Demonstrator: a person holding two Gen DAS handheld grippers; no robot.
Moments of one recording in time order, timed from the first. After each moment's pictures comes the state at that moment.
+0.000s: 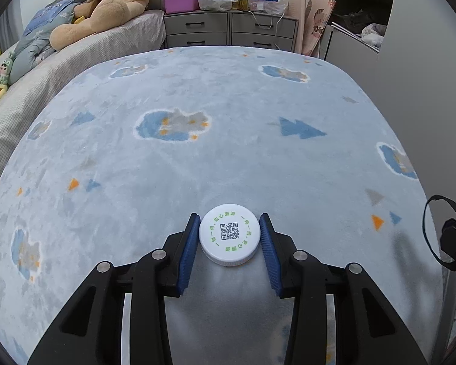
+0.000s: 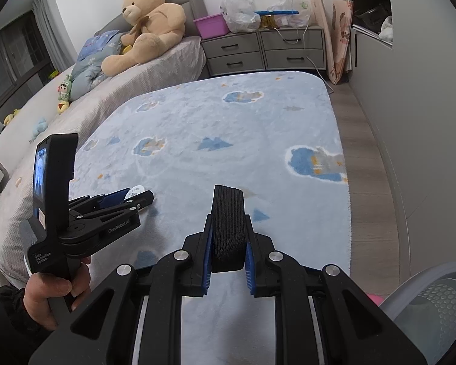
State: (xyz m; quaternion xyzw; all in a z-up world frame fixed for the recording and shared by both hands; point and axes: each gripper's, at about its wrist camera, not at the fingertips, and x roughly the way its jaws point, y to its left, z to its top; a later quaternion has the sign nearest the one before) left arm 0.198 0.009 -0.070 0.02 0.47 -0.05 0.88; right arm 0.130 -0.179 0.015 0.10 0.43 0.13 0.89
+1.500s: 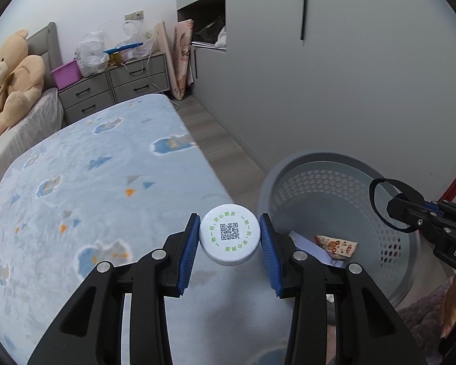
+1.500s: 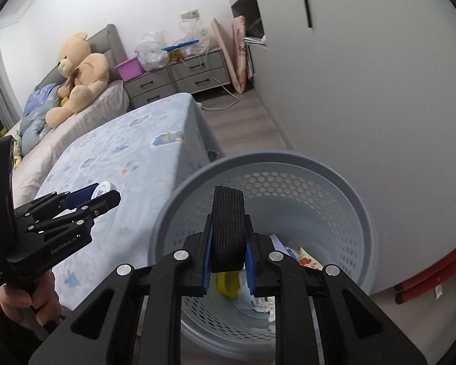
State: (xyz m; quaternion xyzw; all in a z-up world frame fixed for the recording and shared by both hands) left arm 0.010 -0.169 -0.009 0.13 0.38 -0.28 0.87; right arm -0.084 -0.334 0.032 0.17 0.38 -0.06 0.91
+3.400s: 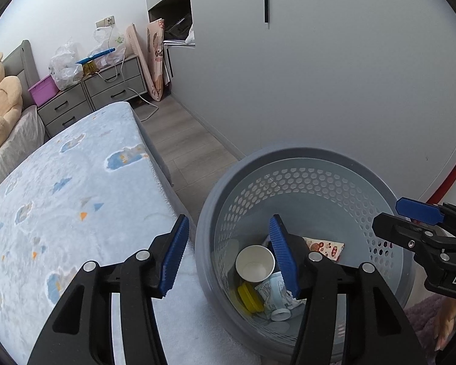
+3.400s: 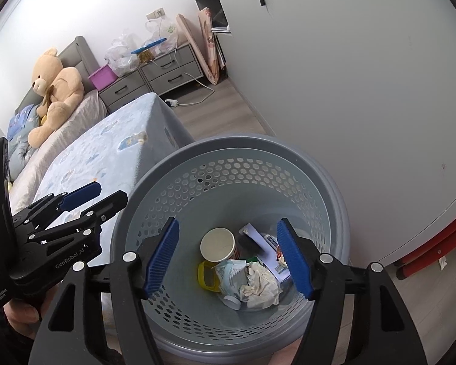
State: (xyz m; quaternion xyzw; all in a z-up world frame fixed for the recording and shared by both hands) left arm 0.016 -0.237 -0.024 0.17 0.38 -0.30 0.86; right arm -0.090 -0.376 0.006 0.22 0.40 -0.10 0.89
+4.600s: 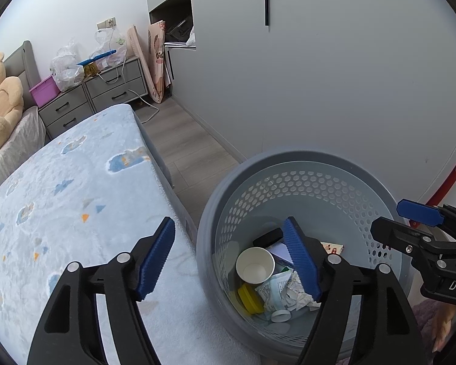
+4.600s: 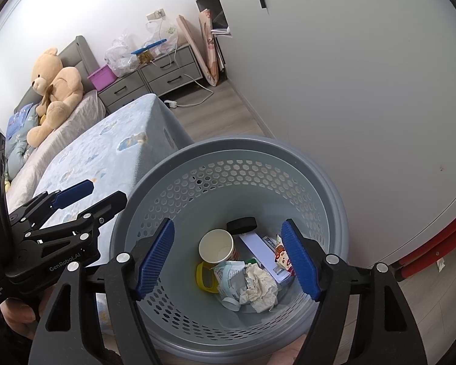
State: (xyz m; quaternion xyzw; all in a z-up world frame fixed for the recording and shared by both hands) left arm 0.015 -0.238 -0.020 0.16 0.38 -0.30 0.86; right arm -0.093 -0.375 0.007 0.22 0.40 -0.10 0.89
